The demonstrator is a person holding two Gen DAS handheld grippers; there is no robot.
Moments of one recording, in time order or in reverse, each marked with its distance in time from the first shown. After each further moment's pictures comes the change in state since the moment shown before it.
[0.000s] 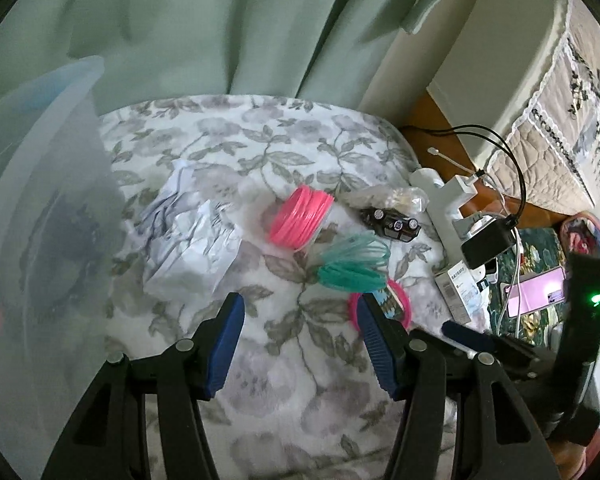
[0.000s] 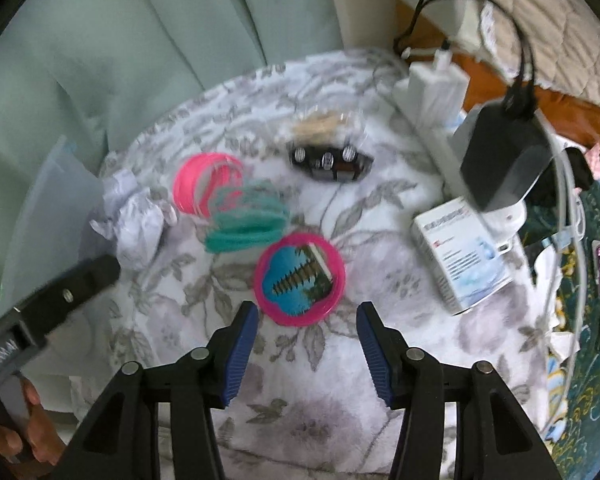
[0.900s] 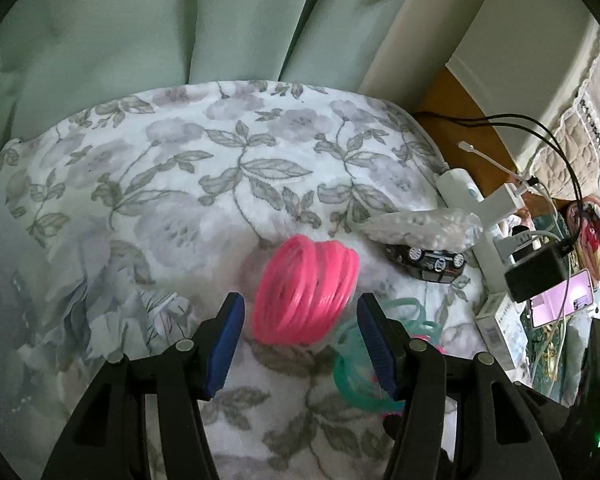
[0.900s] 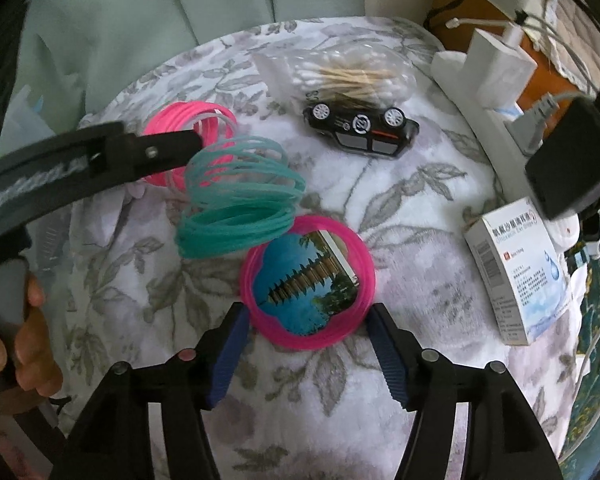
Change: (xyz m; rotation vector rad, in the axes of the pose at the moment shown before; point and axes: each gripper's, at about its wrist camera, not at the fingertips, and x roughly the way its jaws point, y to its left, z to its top) left arm 0.095 -0.001 0.050 0.067 0.057 -0.019; right arm 0.048 0.019 0.000 -0.075 0.055 -0.095
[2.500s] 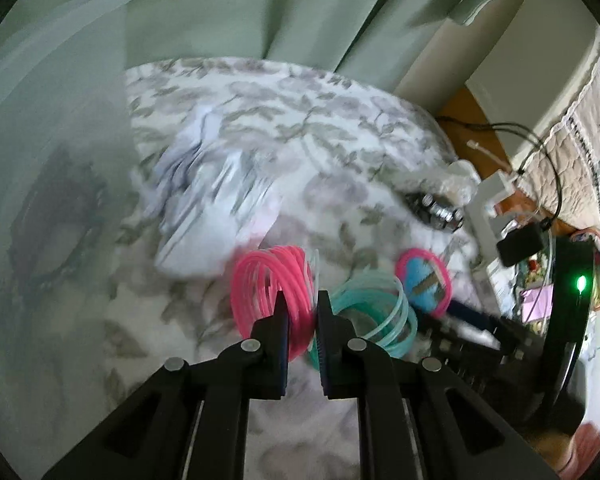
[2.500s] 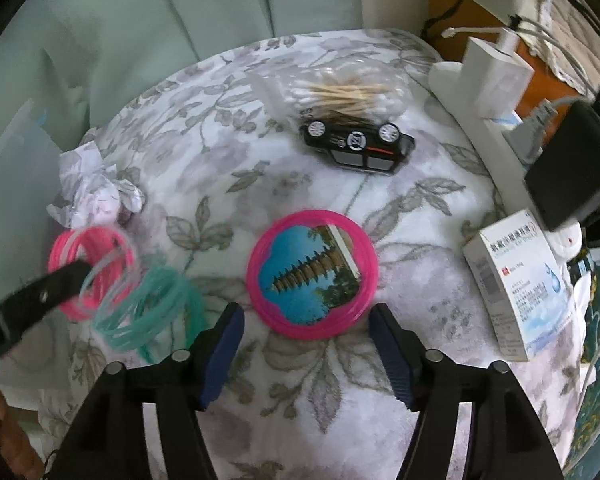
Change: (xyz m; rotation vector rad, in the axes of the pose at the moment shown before) left arm -0.063 0.035 -0.075 -0.158 0.009 0.033; right arm 0.004 -0.005 0.010 0.005 -0.051 0.022
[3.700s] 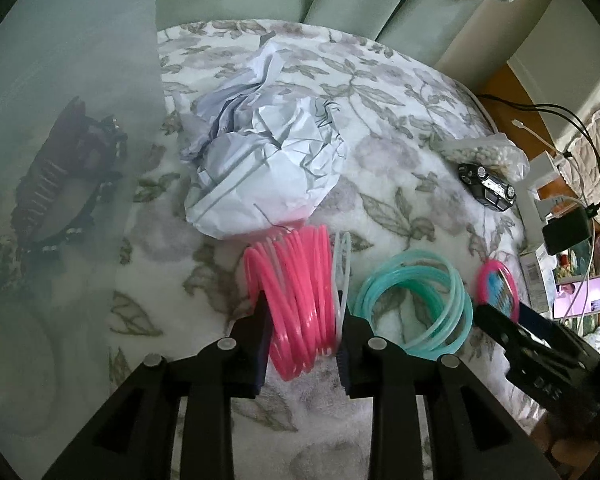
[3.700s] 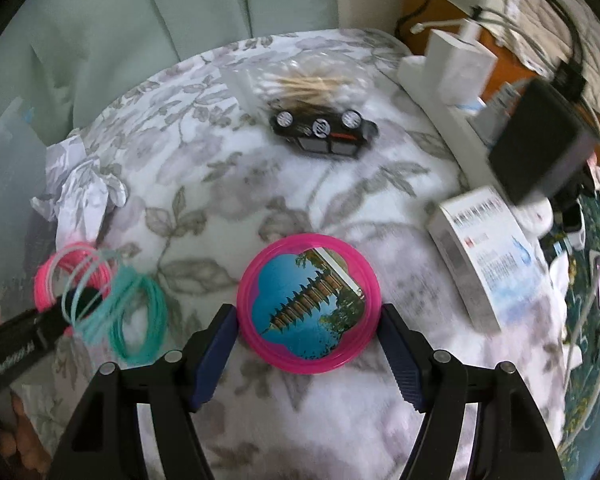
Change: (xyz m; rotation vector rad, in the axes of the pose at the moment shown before) left arm 0.031 0.015 -0.013 -0.033 0.053 0.096; right arm -0.011 -0.013 -0.012 0.028 0.002 -0.059
